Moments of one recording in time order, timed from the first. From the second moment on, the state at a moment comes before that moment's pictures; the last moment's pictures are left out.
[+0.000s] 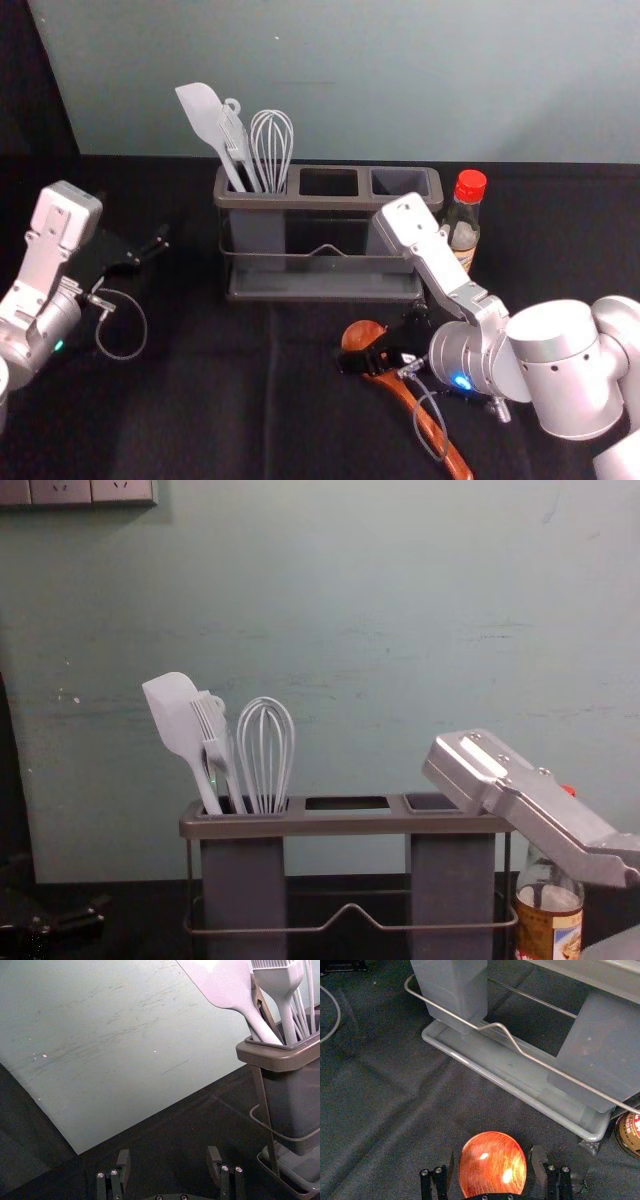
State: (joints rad) left arm -0.20 0.60 0.45 -1.41 -0.25 -0.12 0.03; right arm 0.23 0.31 -0.49 -1.72 0.22 0.90 0.20
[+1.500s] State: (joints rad) left arm -0.20 0.60 0.45 -1.41 -0.25 -0.12 0.03; right arm 0.21 0.27 -0.46 -1.68 0.12 0.90 0.27
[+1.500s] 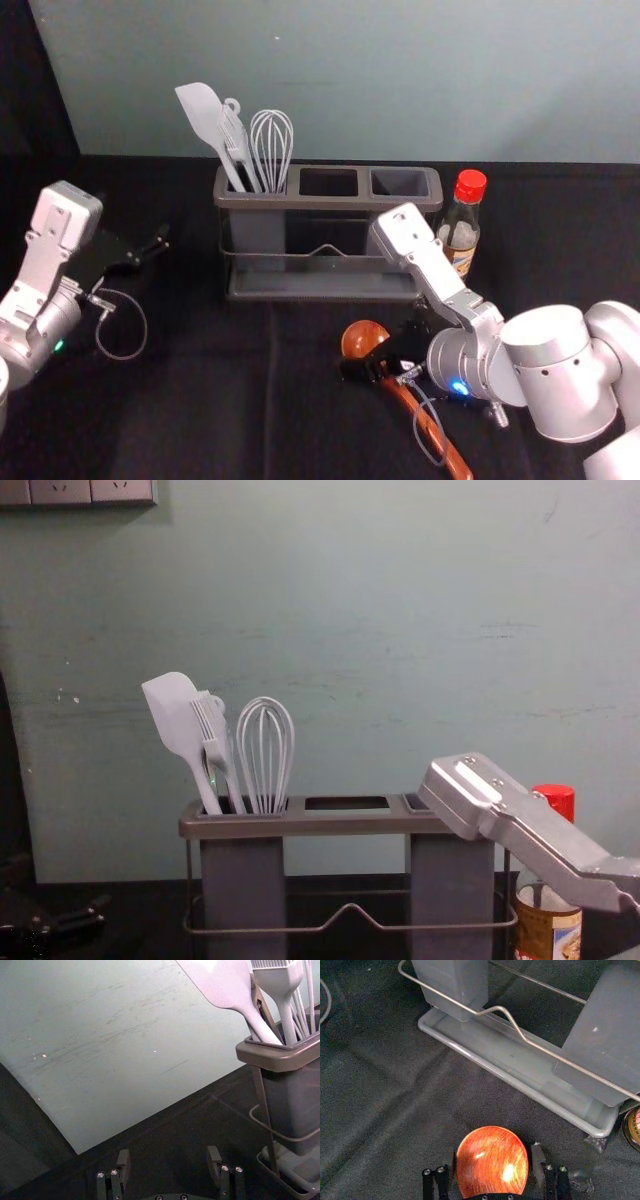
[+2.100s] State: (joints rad) left arm -0.20 0.60 0.45 -1.41 -0.25 -0.12 0.03; right arm 0.17 0.28 -0.40 -1.80 0.11 0.93 0.29
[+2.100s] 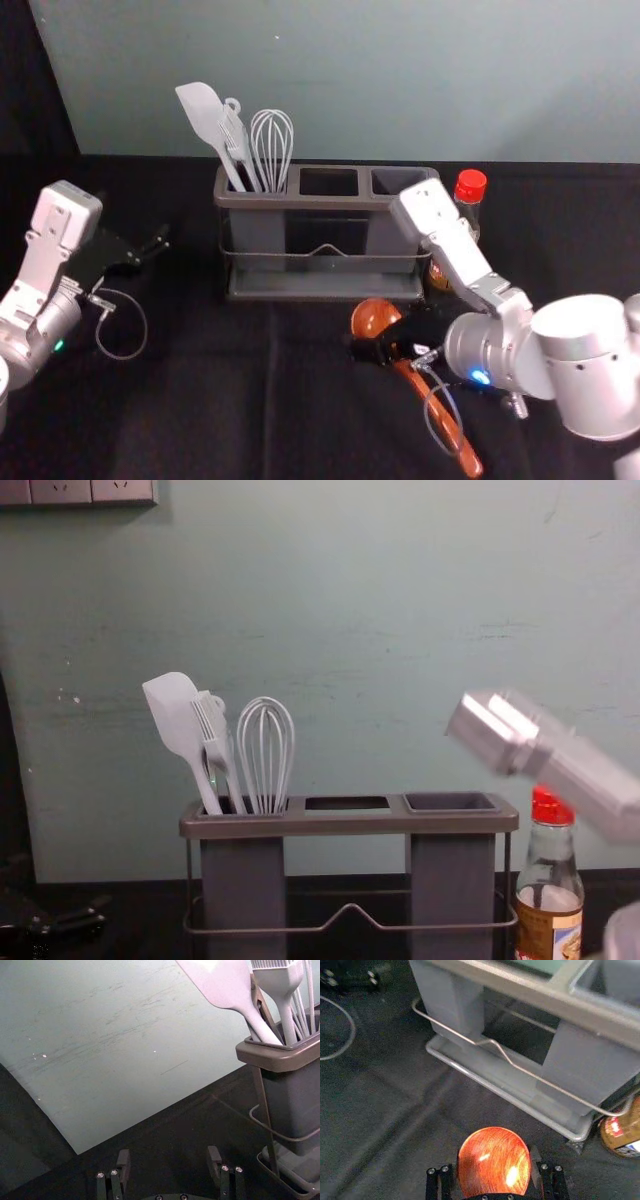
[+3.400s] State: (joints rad) left arm -0.20 0.60 0.45 -1.41 -0.25 -0.12 0.03; right arm -0.18 0.30 -0.21 -1.89 0.07 -0.32 0.24
